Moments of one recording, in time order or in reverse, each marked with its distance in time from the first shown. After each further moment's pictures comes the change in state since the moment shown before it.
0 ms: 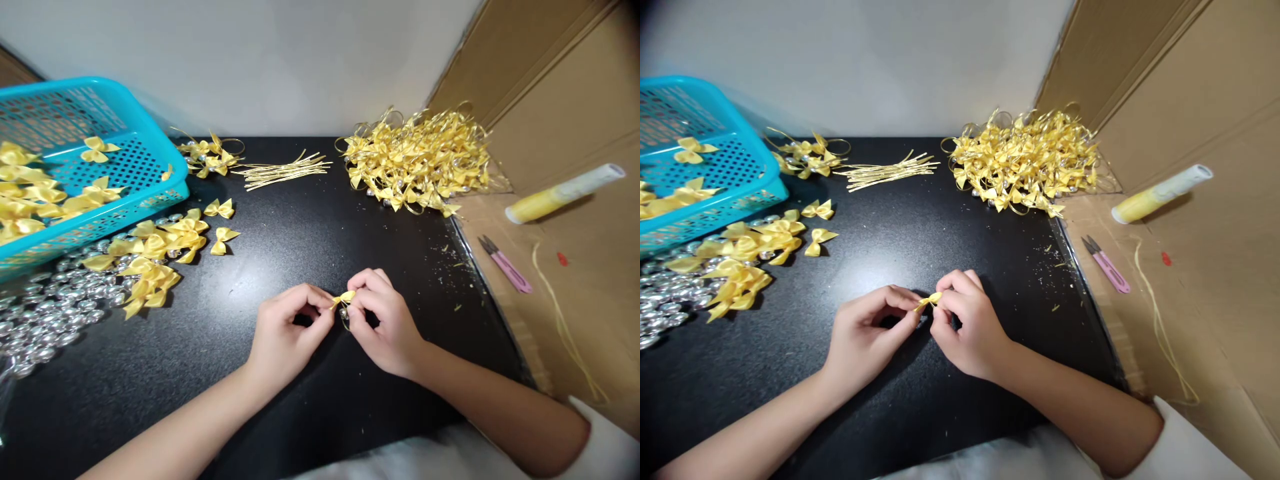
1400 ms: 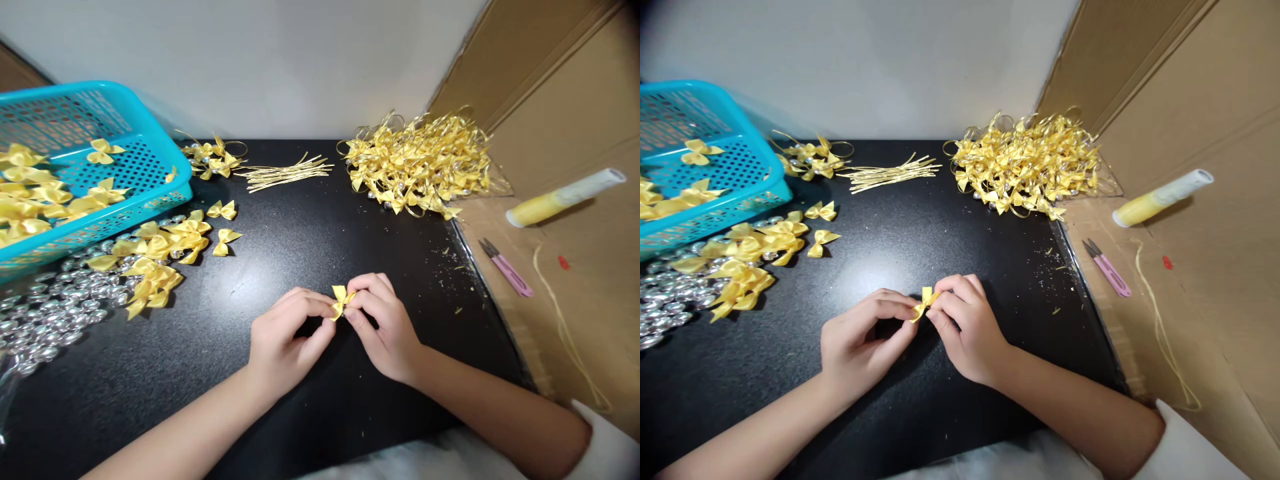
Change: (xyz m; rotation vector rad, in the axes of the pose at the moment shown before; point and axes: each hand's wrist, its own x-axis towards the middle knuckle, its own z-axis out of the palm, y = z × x) left_hand 0.001 0.006 -0.004 0.126 0.070 0.331; right_hand -0.001 0.000 -0.001 -0.044 0.001 -0.056
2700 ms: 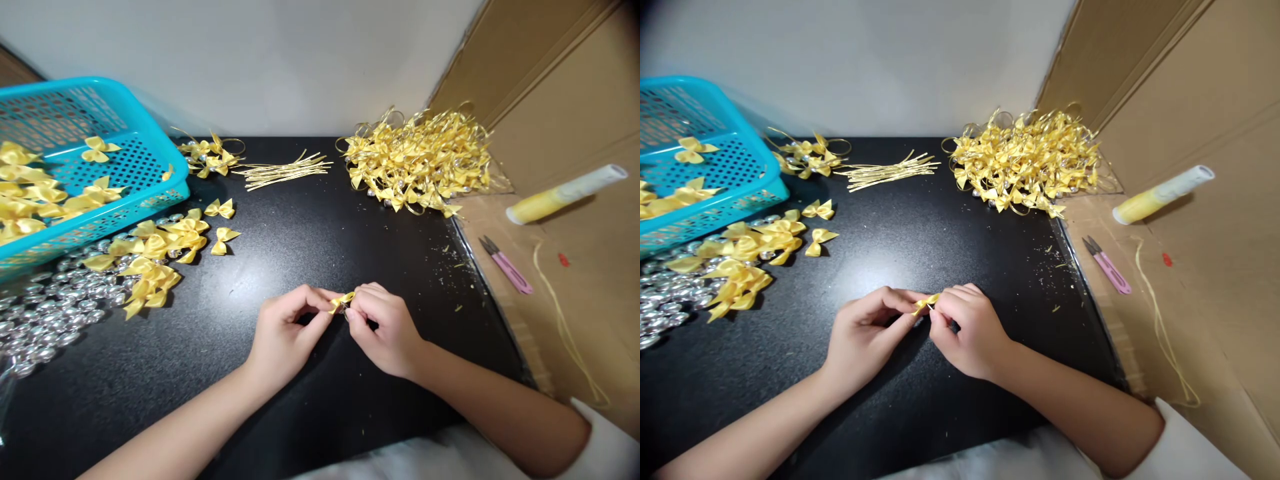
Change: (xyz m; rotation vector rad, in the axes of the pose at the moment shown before) left_hand -0.003 -0.006 0.005 -0.339 -0.061 -0.379; right_hand 0.002 0.002 0.002 0.021 -0.044 -0.024
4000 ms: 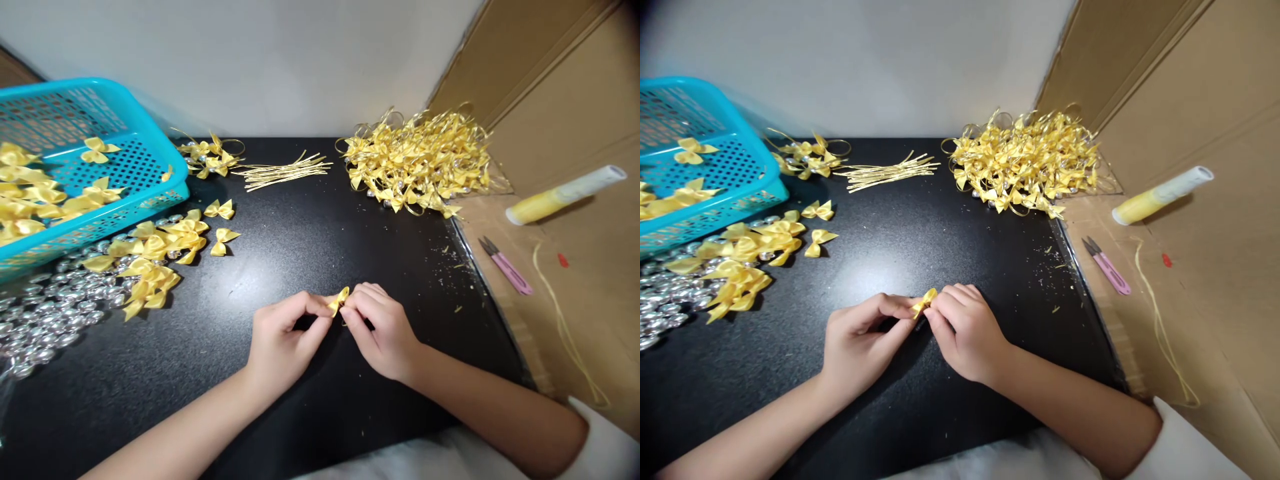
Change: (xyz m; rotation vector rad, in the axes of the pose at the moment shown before) left_hand -0.005 0.000 -0.002 0.272 0.080 0.195; right_hand -0.005 0.000 0.003 -0.078 -0.037 0.000
